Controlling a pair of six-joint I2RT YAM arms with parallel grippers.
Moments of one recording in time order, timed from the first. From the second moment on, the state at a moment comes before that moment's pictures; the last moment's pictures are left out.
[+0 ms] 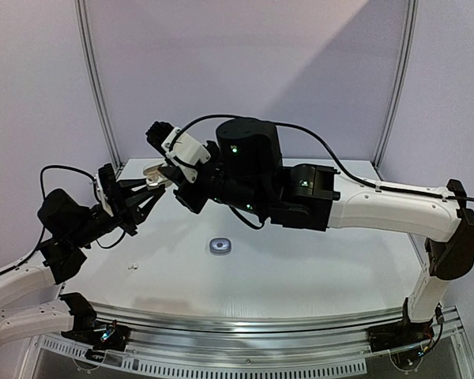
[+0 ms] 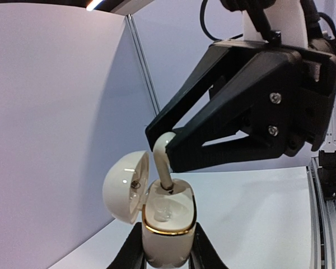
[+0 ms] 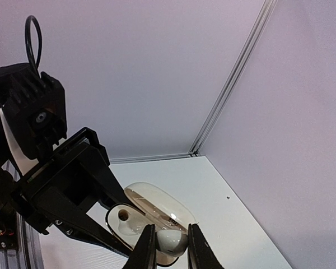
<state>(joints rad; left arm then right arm) -0.62 0.73 0.43 0.58 0.41 0.15 1.31 1.85 1.81 -0.08 0.31 -0.30</state>
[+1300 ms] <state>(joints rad) -0.62 0.73 0.43 0.58 0.38 0.13 1.31 1.89 1.85 -0.09 0.36 -0.40</state>
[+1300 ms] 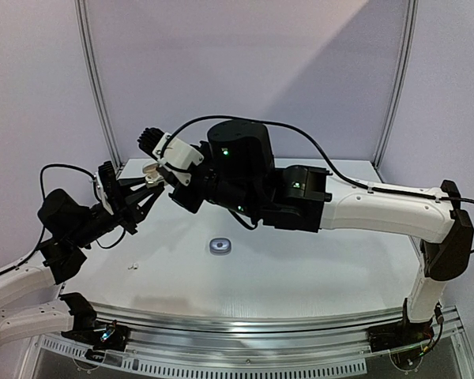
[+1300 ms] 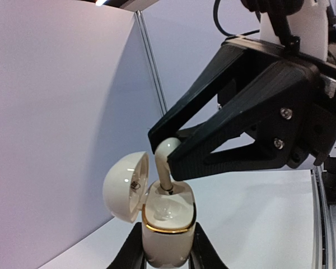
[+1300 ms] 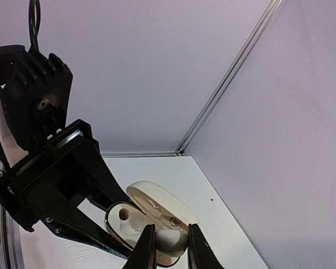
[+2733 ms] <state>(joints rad) -0.62 0.70 0.40 0.64 0.38 0.16 1.29 1.83 1.81 -0.06 0.39 -0.26</state>
